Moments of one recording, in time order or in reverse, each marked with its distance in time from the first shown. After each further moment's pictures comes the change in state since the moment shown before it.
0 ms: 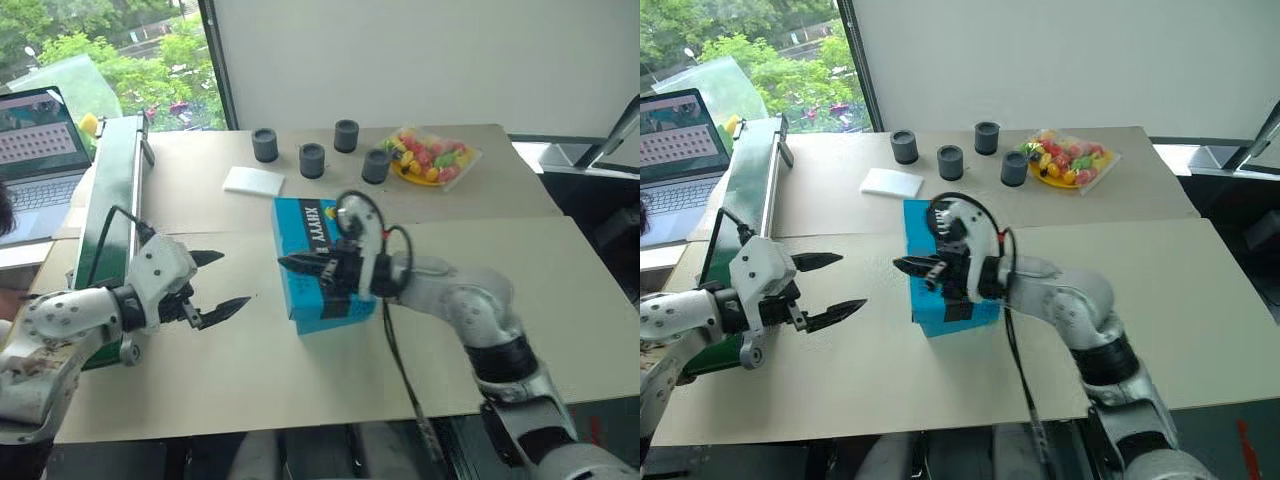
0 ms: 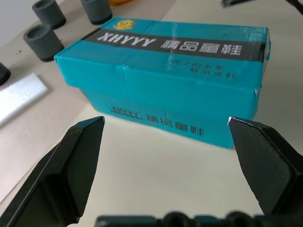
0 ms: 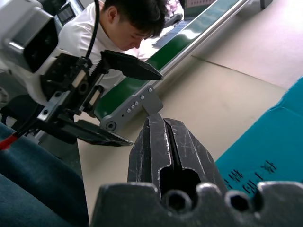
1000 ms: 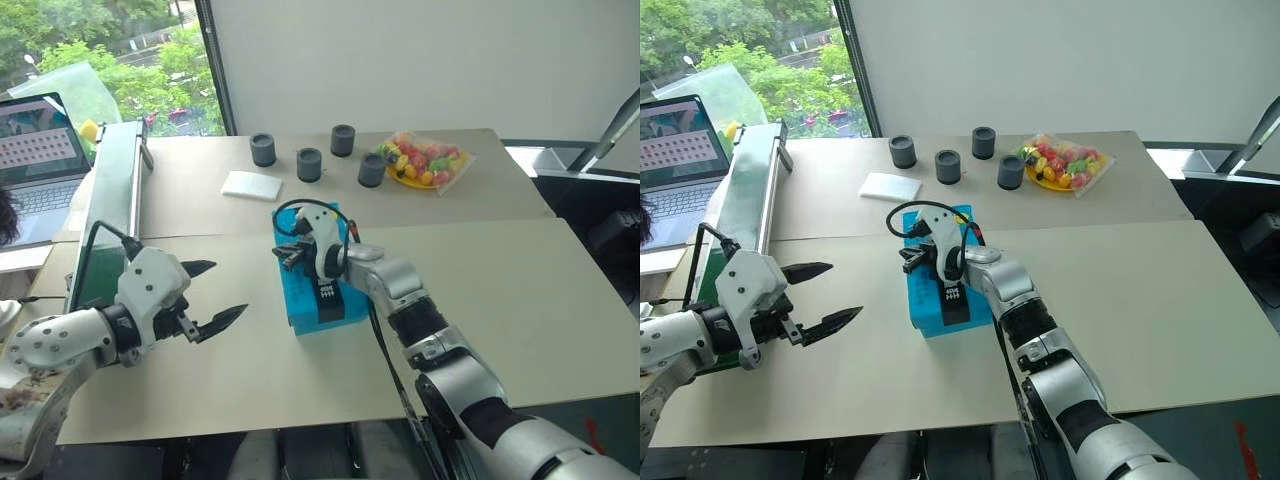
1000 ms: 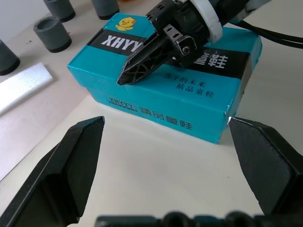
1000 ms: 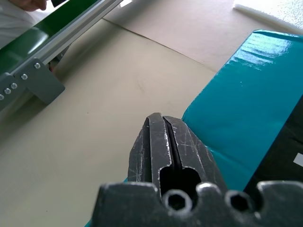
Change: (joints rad) left arm 0.084 -0.089 0.071 -0.132 -0.051 0.096 0.173; right arm -0.128 0.277 -0.121 0.580 -0.497 -0.267 0.120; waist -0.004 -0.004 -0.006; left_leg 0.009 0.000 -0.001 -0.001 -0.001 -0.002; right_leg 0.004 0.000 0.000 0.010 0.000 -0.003
